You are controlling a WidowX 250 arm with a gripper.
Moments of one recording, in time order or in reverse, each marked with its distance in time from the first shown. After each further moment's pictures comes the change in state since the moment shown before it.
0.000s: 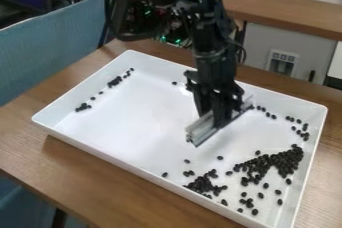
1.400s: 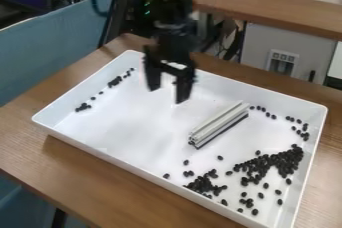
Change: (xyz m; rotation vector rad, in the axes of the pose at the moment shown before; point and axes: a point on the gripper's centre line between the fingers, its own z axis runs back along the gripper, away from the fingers) arm -0.024 0.088 0.026 0.137 0.191 0.159
